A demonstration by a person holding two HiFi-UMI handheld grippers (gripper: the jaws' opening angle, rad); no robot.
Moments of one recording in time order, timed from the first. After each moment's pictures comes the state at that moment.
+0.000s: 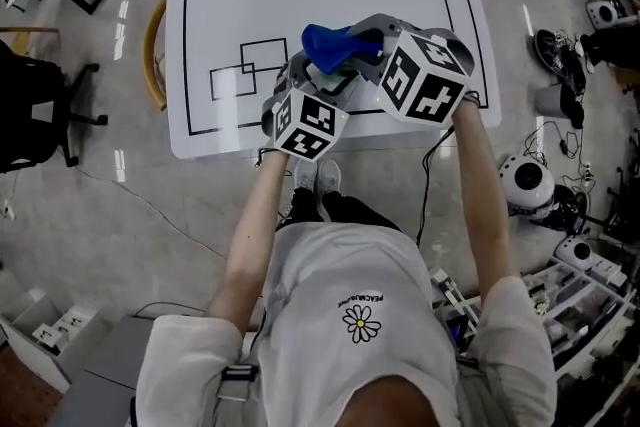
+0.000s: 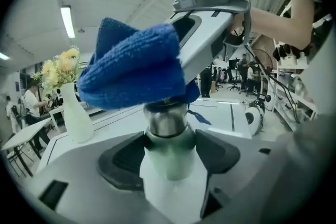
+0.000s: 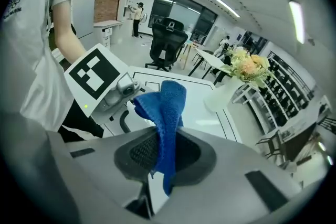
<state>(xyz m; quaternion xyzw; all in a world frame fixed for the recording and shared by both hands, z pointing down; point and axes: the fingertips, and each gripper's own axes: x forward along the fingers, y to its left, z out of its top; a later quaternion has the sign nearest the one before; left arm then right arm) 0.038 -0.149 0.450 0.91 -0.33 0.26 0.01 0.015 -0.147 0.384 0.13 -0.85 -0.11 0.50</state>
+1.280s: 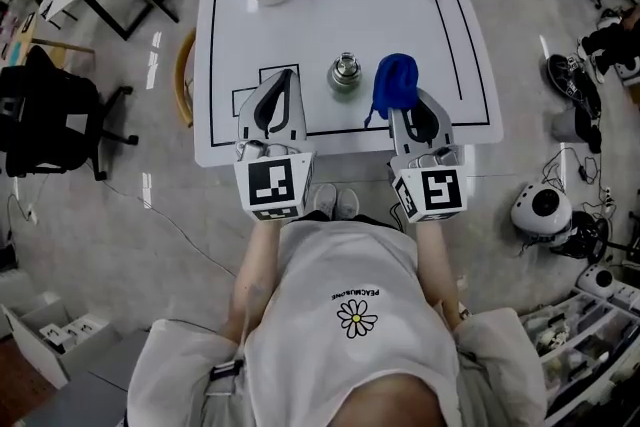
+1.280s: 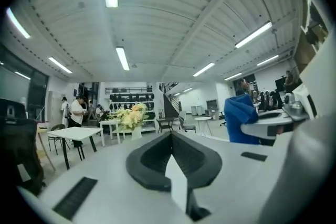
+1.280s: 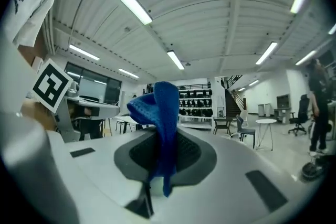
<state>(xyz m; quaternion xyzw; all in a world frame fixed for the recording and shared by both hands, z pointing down) -0.056 -0.107 0.280 0.82 -0.56 0.05 -0.01 0.101 -0.076 0.296 0.57 -0.82 -0.03 0.01</state>
